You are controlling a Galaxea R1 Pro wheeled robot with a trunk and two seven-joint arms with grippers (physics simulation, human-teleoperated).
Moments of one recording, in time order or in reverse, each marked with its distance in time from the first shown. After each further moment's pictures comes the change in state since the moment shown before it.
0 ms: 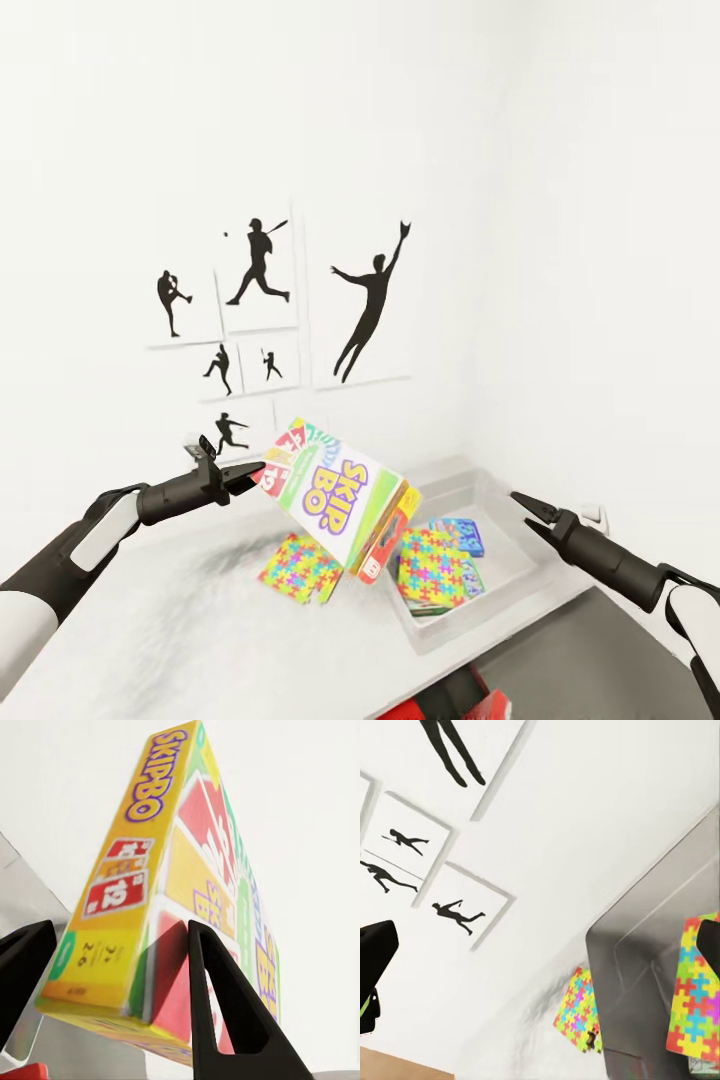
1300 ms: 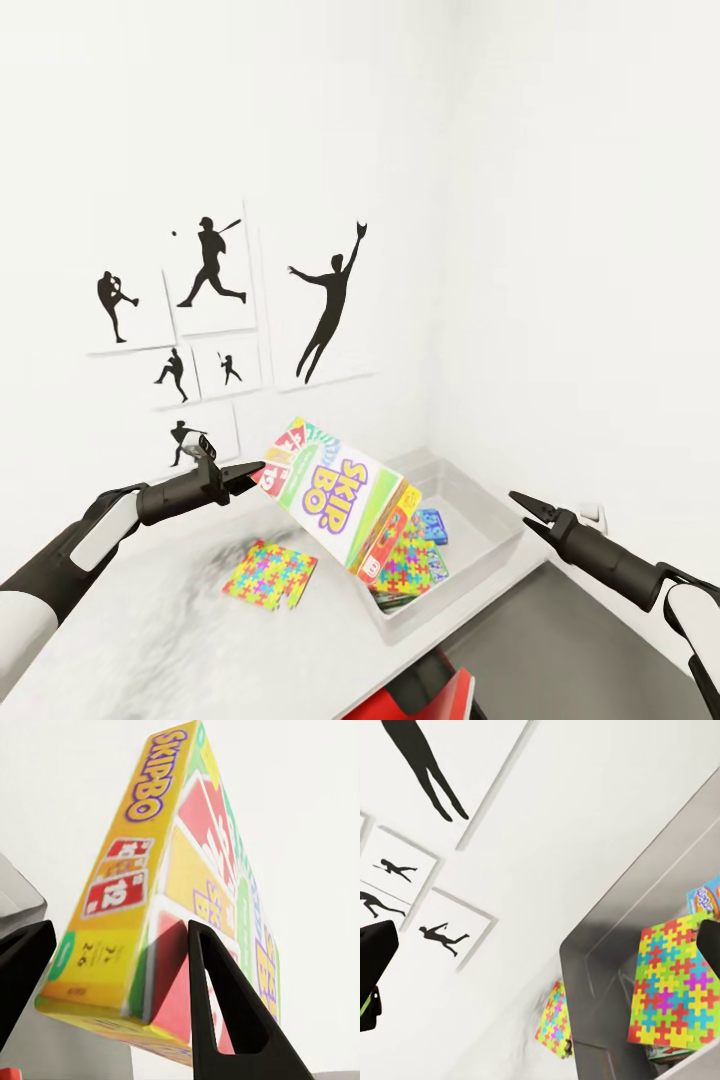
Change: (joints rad) left arm 0.000 0.000 0.002 0.000 0.003 0.002 0.001; right arm -0.001 0.001 0.006 -0.007 0.000 -0.001 -0.001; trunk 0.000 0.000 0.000
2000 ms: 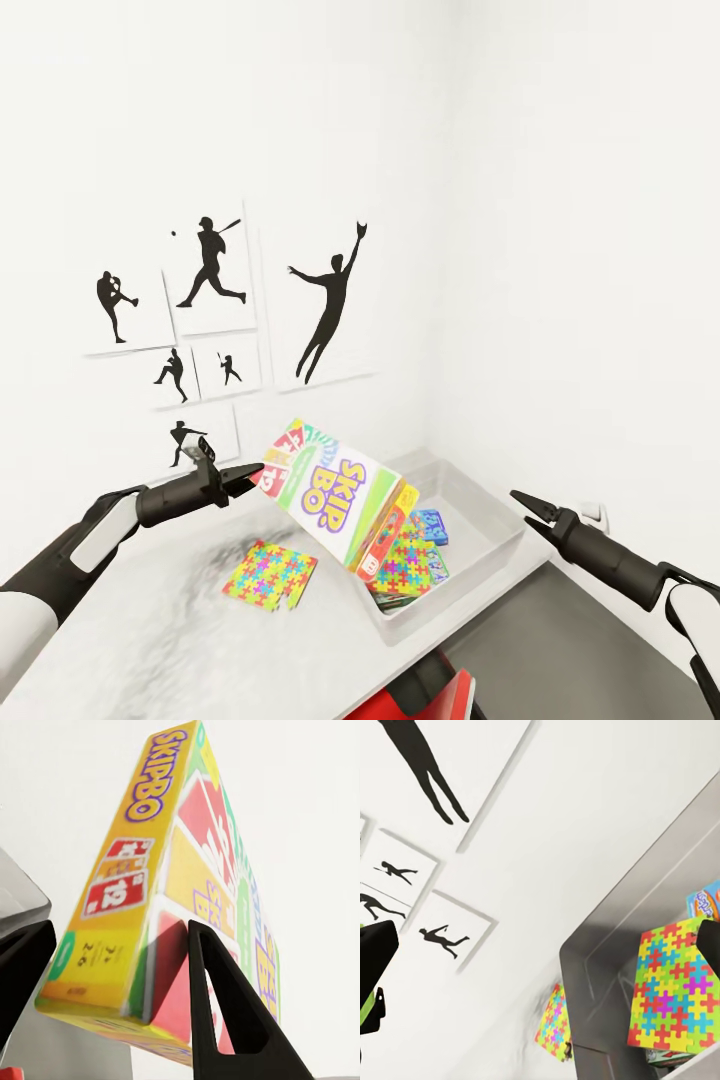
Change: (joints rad) left arm 0.000 -0.001 0.001 0.021 0.002 -0.001 0.001; right arm 0.001 -0.001 -0.006 -0.004 0.000 0.000 0.001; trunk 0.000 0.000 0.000
